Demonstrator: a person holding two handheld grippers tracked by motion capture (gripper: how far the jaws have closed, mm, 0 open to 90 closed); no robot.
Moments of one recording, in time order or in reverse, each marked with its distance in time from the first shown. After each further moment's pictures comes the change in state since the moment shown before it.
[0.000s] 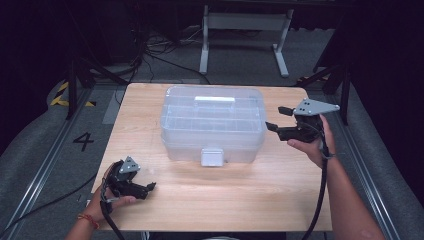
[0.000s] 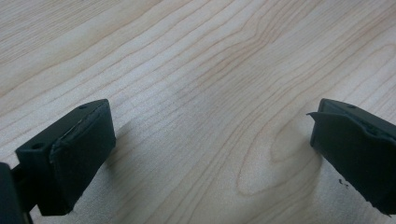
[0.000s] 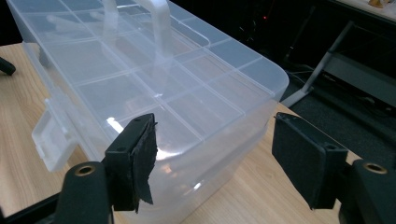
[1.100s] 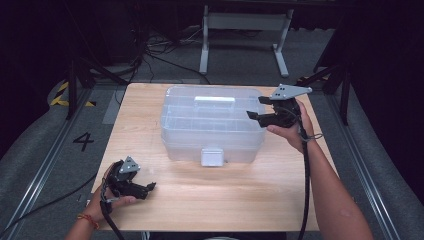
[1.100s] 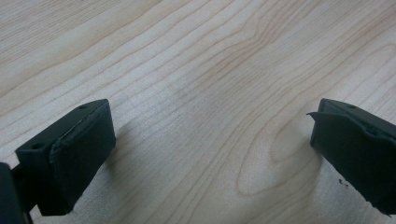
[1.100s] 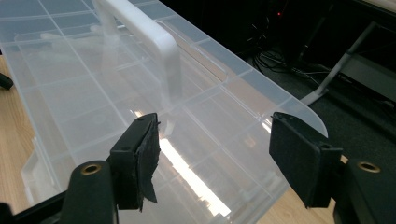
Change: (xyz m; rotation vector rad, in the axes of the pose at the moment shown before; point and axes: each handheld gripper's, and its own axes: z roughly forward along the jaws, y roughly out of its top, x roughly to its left) left arm 0.000 0.000 0.000 0.000 -0.001 -0.002; right arm 0.004 0.038 0.051 0.033 0.042 -0.013
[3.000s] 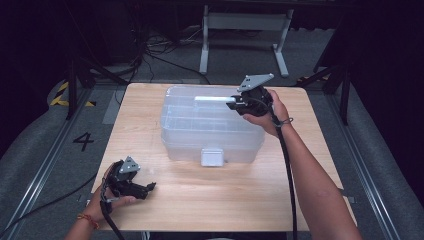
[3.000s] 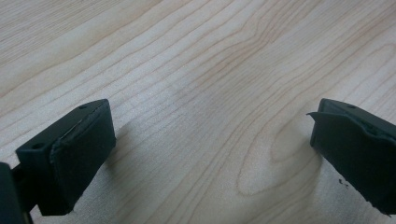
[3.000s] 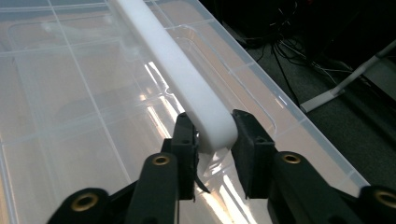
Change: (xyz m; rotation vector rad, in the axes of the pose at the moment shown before) left arm 0.000 0.000 0.000 0.000 -0.001 0.000; right arm 0.020 0.045 0.054 0.127 0.061 -0.127
